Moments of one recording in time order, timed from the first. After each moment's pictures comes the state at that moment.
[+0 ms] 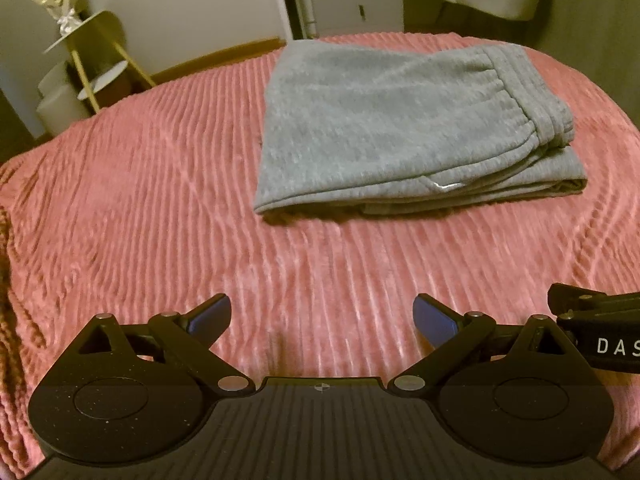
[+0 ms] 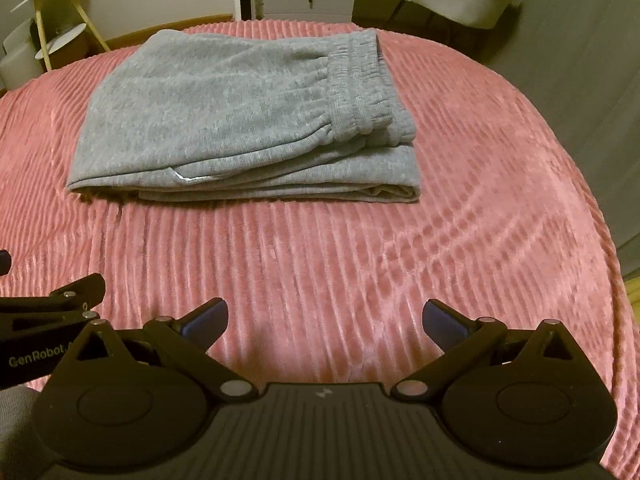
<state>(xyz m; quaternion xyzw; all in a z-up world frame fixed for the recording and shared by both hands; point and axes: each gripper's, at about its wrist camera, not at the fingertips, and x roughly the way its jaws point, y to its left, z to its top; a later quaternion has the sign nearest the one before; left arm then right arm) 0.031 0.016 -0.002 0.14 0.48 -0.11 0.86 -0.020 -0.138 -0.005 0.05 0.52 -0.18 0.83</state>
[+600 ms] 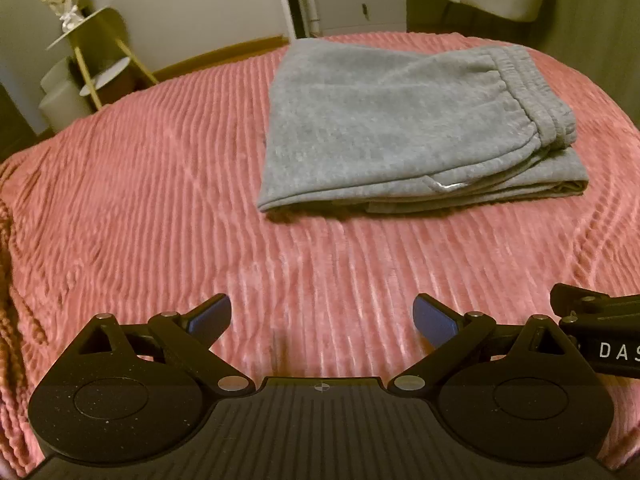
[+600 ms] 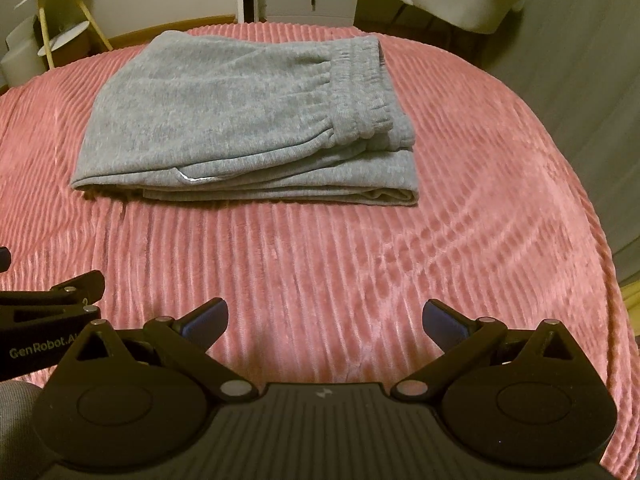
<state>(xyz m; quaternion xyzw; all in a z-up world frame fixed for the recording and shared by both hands) 0.032 0.018 -0.001 0.13 0.49 -0.11 0.86 -0.021 -0.133 -0.001 0.04 0.52 -0.18 0.83</state>
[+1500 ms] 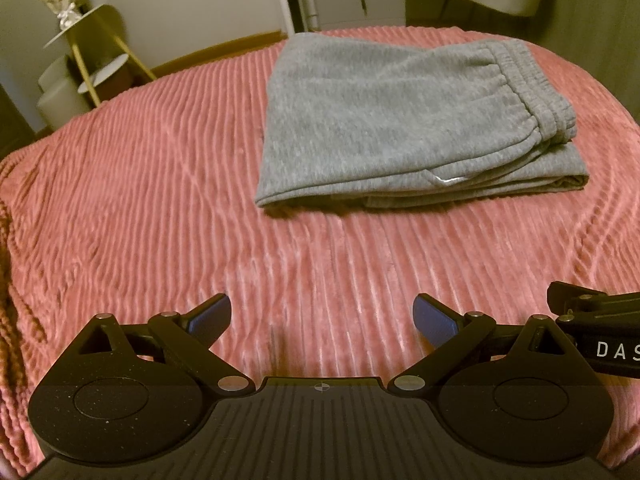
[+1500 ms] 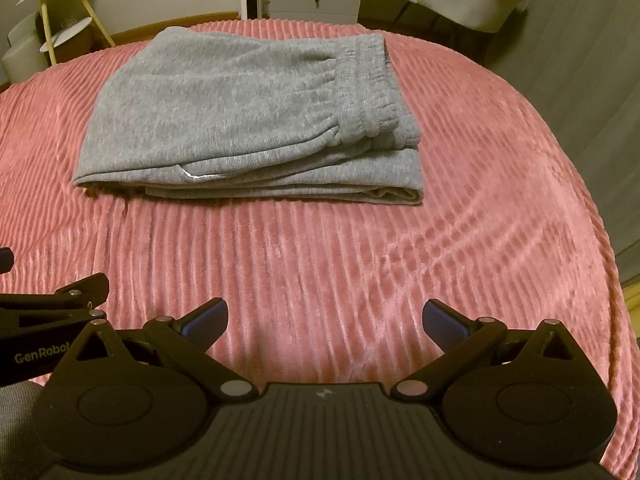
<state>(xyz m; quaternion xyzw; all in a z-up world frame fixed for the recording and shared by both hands) 0.032 0.018 -0.003 0.14 0.49 -0.11 0.85 -0.019 -0.132 -0.002 0.04 0.53 -0.18 0.83</state>
